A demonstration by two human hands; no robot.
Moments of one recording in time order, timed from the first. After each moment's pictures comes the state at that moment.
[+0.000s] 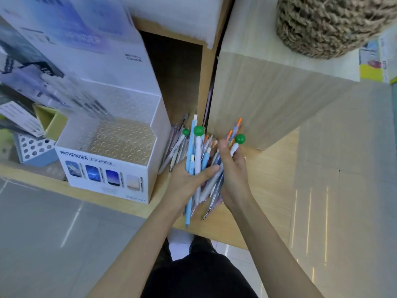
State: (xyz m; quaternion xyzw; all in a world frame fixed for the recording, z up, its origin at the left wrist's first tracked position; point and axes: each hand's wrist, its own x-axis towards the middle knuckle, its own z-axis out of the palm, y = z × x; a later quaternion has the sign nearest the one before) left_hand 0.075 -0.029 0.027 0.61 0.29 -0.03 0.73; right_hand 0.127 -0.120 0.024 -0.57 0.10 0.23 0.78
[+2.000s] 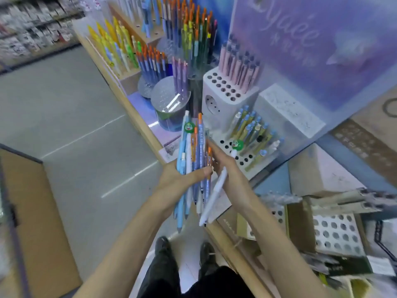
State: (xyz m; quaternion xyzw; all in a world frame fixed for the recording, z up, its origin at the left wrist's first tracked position) left_hand -0.123 0.600 0.094 0.49 0.44 0.25 0.71; right_hand -0.001 0.541 0.088 -0.56 -0.29 0.57 0.52
